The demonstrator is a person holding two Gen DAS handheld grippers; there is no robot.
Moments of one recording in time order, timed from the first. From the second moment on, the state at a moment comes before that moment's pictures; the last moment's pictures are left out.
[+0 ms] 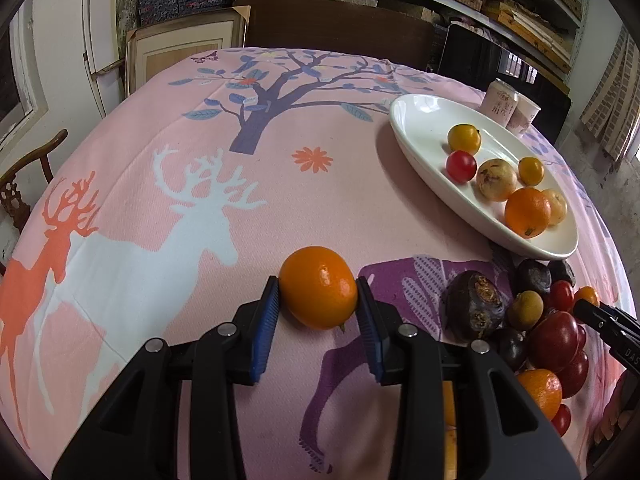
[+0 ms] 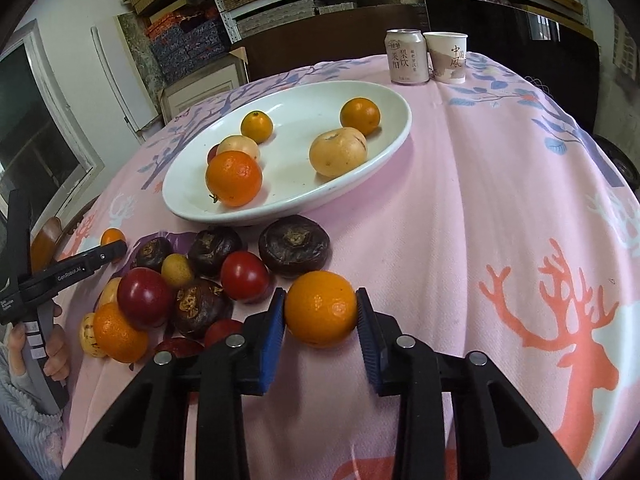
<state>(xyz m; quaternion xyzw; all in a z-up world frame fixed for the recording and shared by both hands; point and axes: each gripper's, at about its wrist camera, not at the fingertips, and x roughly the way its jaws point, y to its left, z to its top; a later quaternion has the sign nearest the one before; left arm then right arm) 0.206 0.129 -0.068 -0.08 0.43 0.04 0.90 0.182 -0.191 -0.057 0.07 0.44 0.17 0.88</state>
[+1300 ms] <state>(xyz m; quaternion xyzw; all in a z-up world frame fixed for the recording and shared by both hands) 0.336 0.067 -0.027 -0.09 0.41 -0.04 0.91 0.277 -0.166 -0.003 0.11 0.36 0.18 0.91</state>
